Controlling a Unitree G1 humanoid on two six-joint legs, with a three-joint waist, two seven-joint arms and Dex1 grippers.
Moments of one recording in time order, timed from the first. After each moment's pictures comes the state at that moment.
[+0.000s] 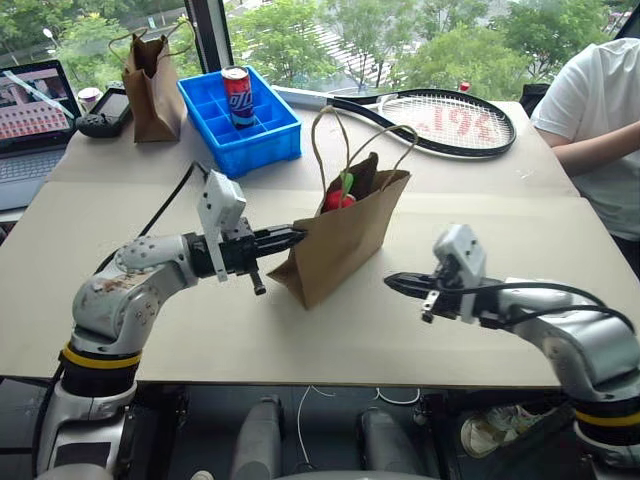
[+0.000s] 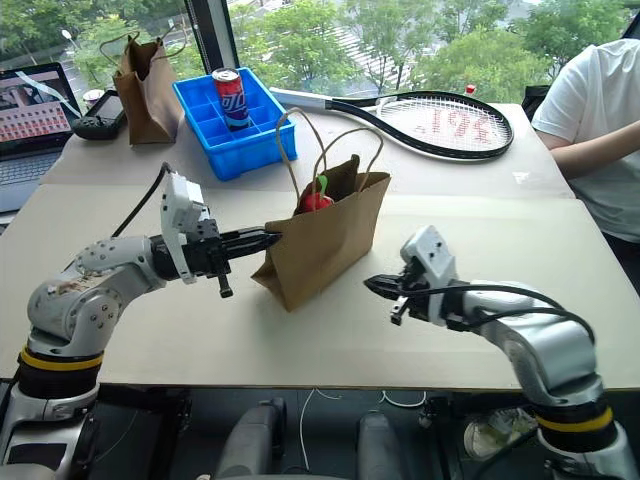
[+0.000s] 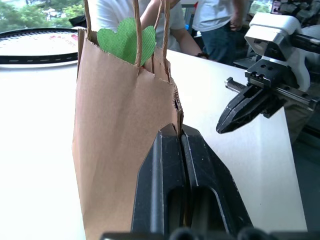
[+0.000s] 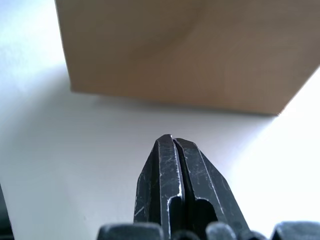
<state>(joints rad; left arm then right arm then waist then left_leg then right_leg) -0.50 0.64 0.04 -0.26 -0.69 0.64 -0.97 -0.18 -0.85 -0.13 -0.48 0.58 0.88 0.79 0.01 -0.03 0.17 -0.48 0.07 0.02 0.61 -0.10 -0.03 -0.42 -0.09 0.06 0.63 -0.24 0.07</state>
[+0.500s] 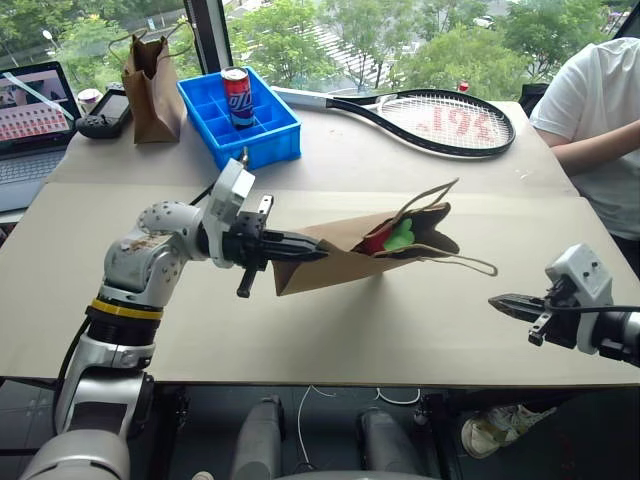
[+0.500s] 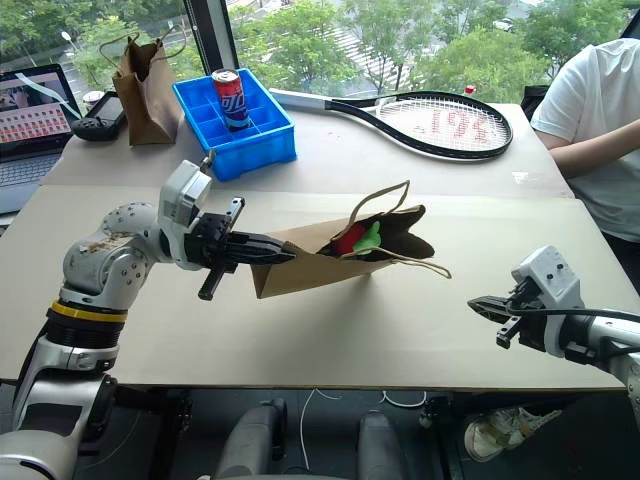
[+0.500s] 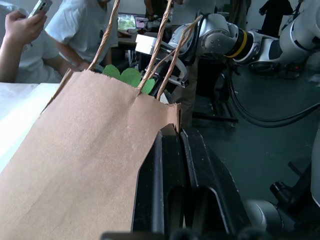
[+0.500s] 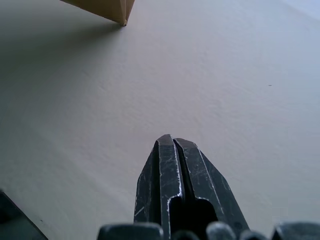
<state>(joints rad) -0.75 0.56 -0.09 0.06 -0.68 0.49 -1.47 0.16 -0.98 -0.48 -0.45 0.53 0.81 0.88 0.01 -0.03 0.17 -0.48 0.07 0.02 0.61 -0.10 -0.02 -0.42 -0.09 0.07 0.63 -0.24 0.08</state>
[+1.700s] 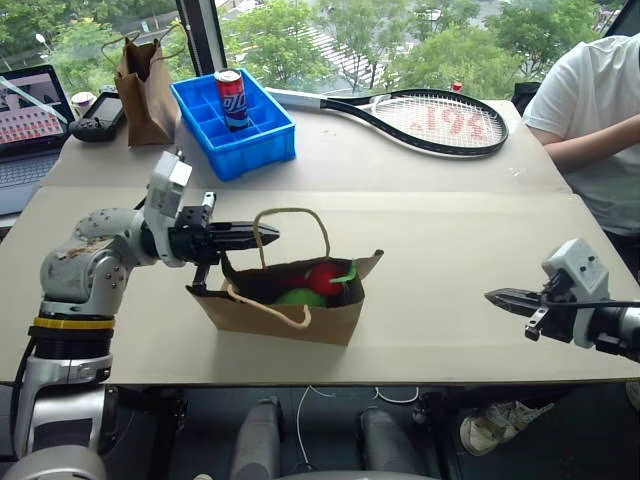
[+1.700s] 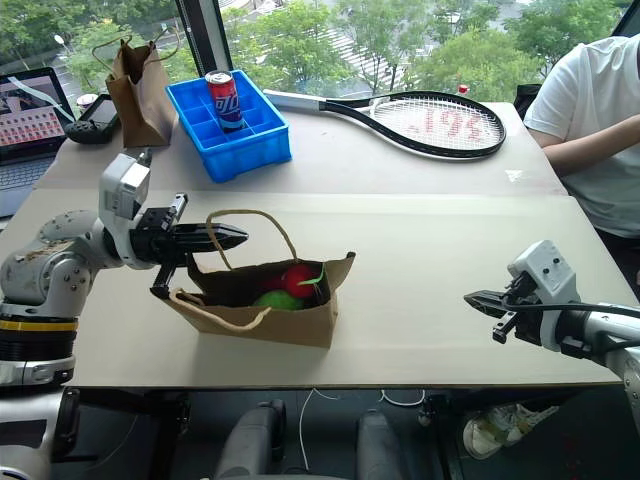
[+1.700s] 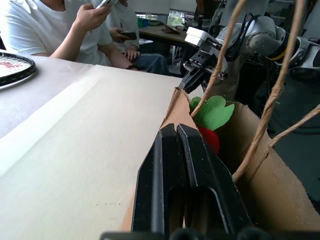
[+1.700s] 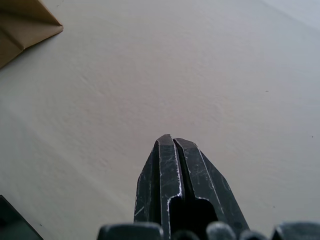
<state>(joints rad) -0.58 0.76 0.11 0.04 -0.69 0.54 -1.40 0.06 -0.99 -0.38 -0.42 0.54 0.81 0.88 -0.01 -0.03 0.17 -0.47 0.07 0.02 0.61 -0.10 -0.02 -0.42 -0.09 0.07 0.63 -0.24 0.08</state>
